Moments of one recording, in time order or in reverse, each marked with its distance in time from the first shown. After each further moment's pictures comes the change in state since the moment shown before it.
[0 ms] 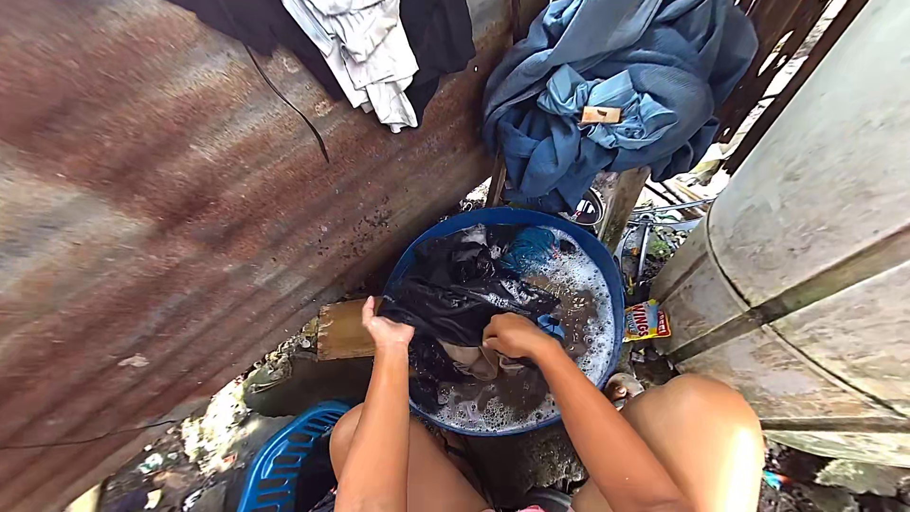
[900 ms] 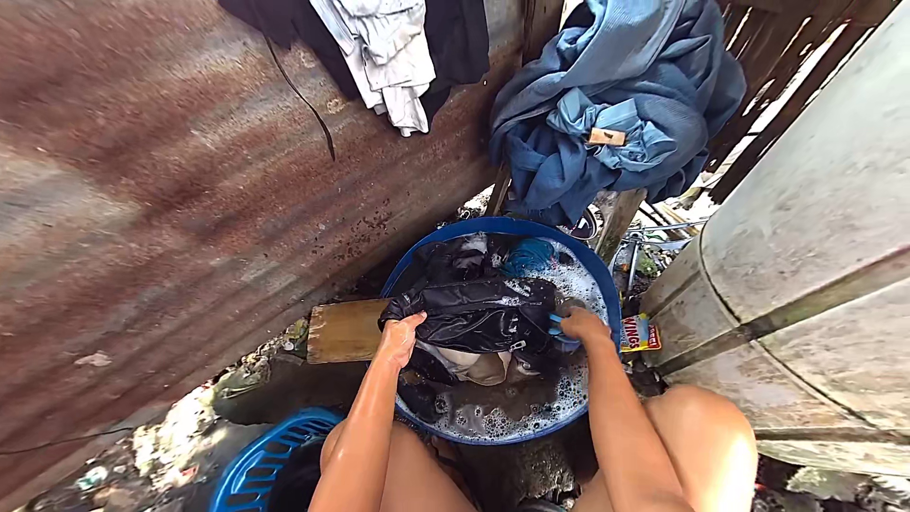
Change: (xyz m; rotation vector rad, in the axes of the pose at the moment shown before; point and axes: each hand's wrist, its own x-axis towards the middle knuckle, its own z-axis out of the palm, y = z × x) left_hand -0.032 0.019 0.003 0.845 -0.192 -0.026; right_hand -0.019 0.097 -0.019 0.188 0.269 0.827
